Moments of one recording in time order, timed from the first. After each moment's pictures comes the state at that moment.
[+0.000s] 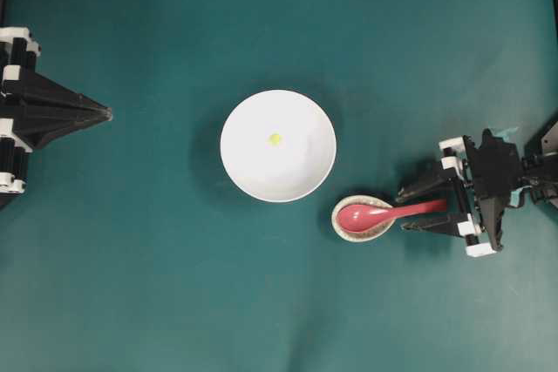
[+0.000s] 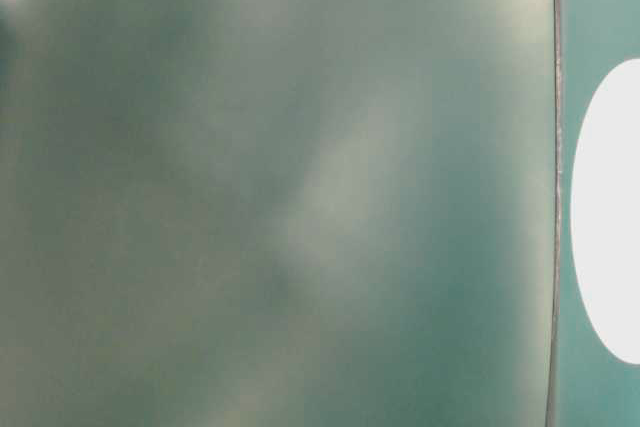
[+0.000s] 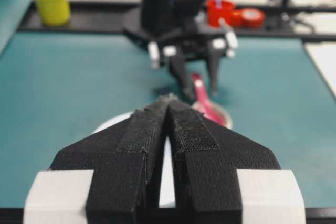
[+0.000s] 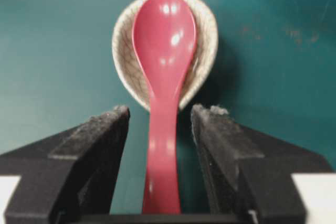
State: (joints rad) left arm 0.00 -0.97 1.18 0.01 -0.24 -0.01; right arm 0.20 0.17 1.37 0.02 -1.18 0.14
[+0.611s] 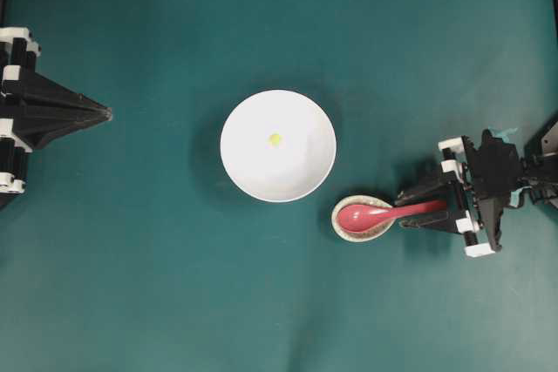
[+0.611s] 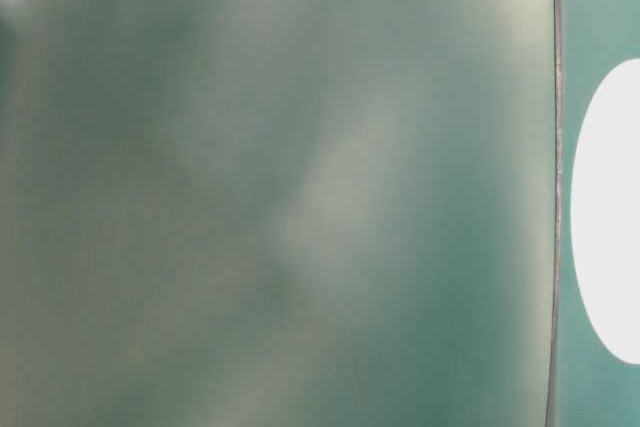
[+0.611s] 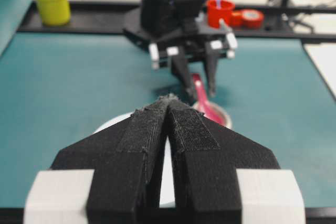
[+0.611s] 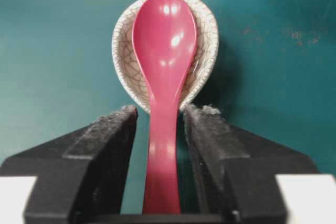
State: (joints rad) left arm 0.00 -0.97 1.18 0.01 -0.24 -0.01; right arm 0.20 0.17 1.36 0.02 -1.19 0.13
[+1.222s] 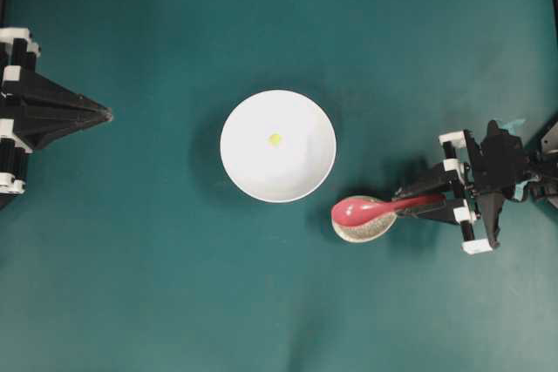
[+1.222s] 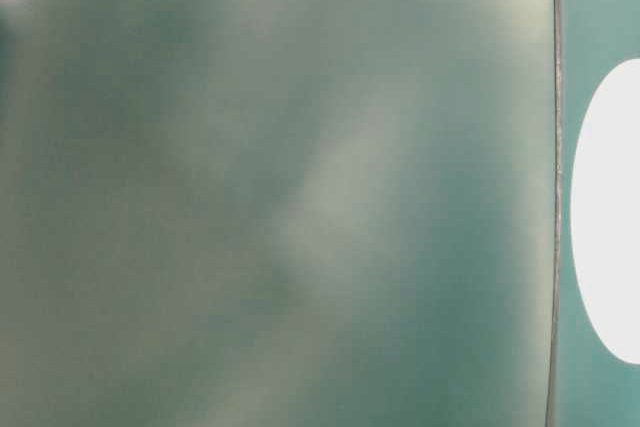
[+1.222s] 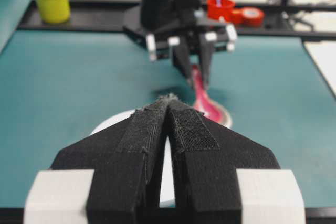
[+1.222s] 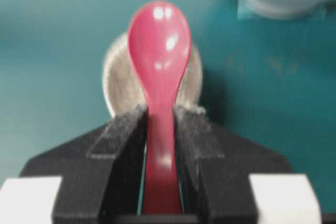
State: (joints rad) left arm 0.00 -0.97 1.18 0.01 -0.23 -0.02; right arm 0.20 0.04 1.35 0.07 -1.09 0.13
